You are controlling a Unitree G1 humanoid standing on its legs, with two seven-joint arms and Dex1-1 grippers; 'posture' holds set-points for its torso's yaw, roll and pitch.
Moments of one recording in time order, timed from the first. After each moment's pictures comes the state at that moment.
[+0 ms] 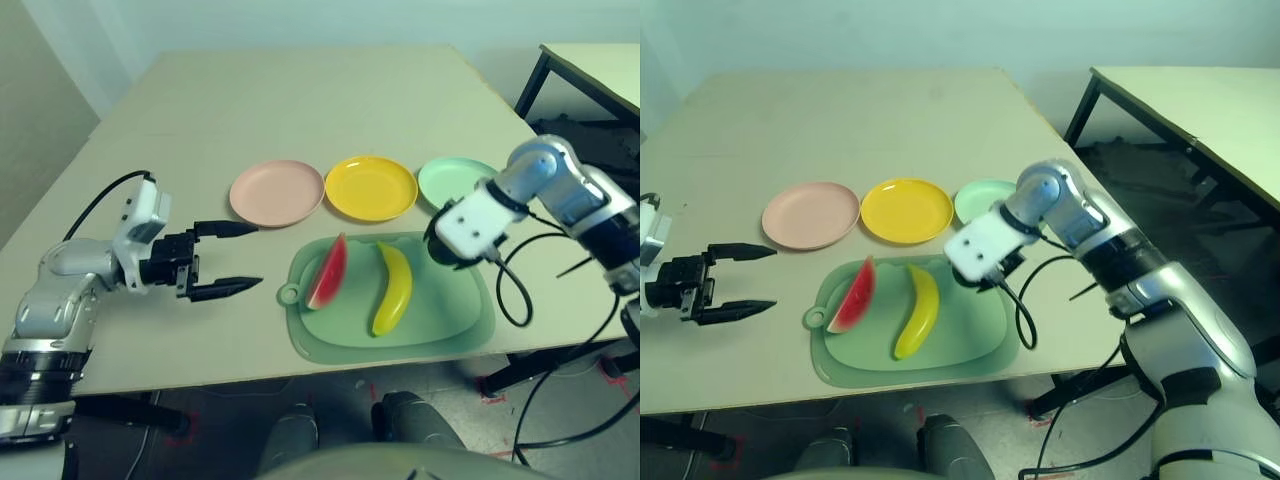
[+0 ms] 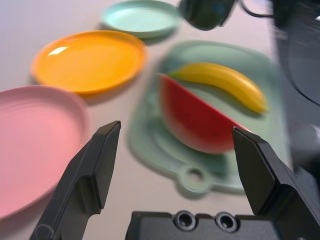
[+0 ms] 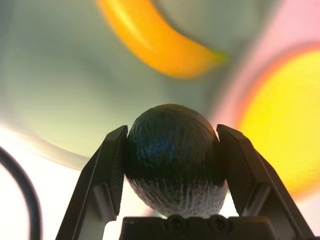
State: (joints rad) left arm -0.21 0.87 0.18 0.04 -0.55 0.26 -1.26; right arm -1.16 -0.68 0.65 0.72 -0.16 -0.46 1.52
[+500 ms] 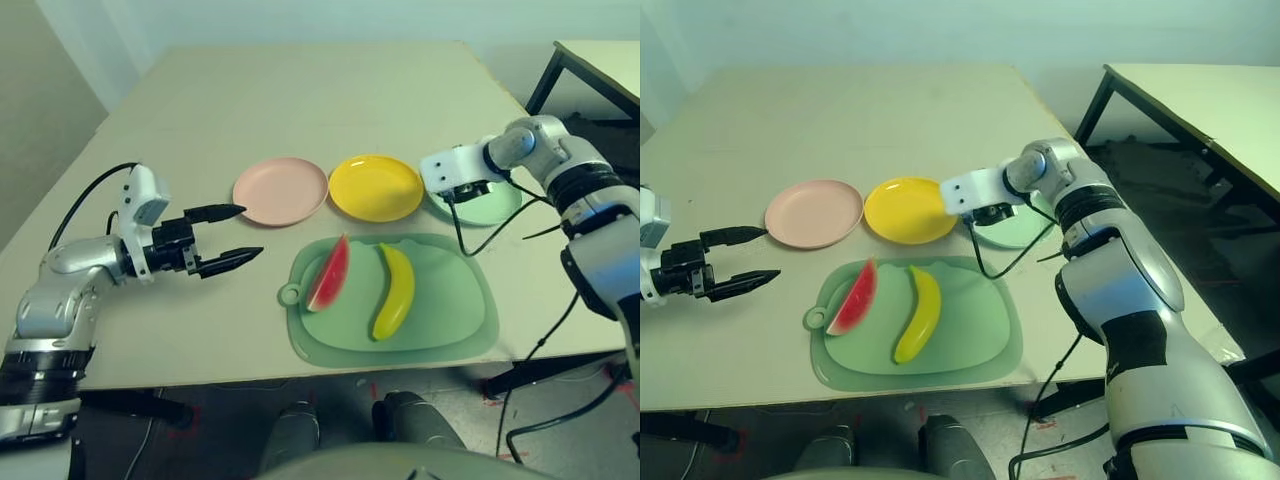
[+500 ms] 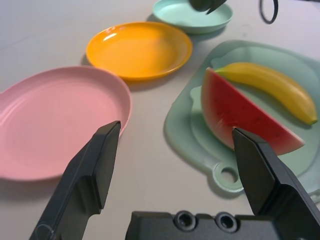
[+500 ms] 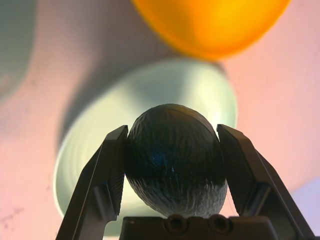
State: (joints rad) left arm -0.15 0.86 0.23 0.04 -0.52 0.24 -1.19; right arm -1.30 -0.55 0.66 1.33 -0.57 -0.46 0.91
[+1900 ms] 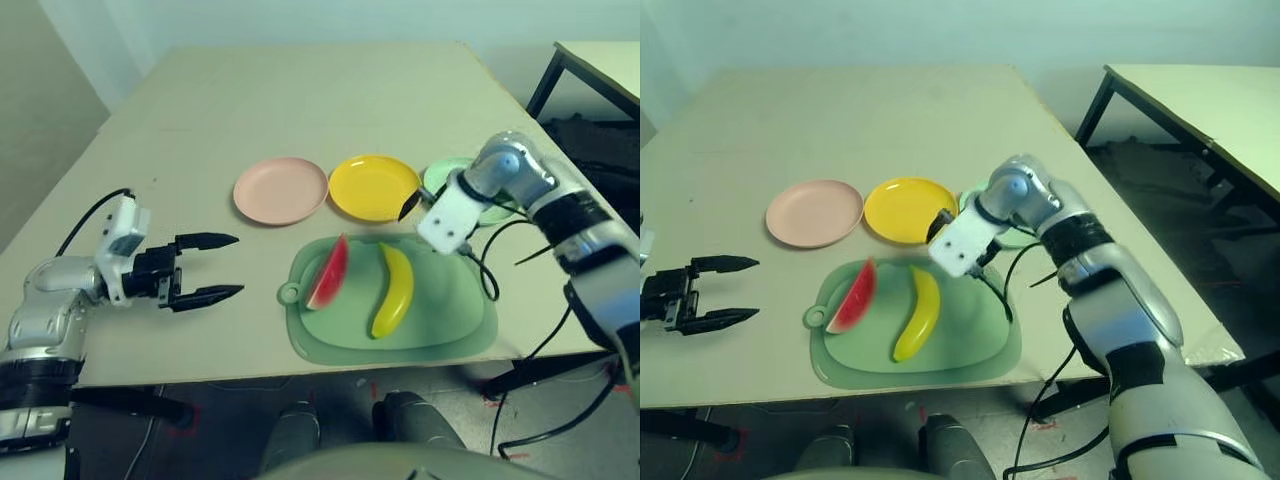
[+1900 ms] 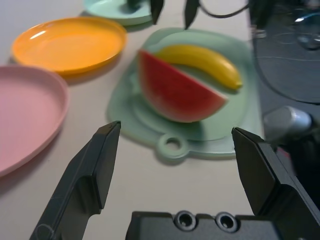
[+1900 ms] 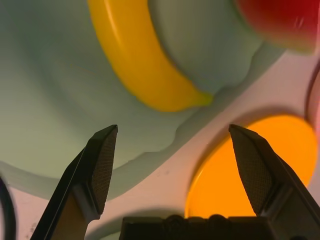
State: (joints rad) left arm -0.14 0.87 0.22 0.24 -0.56 0.03 -1.59; right arm -1.04 -0.59 0.59 0.55 -0.26 -0.69 1.56
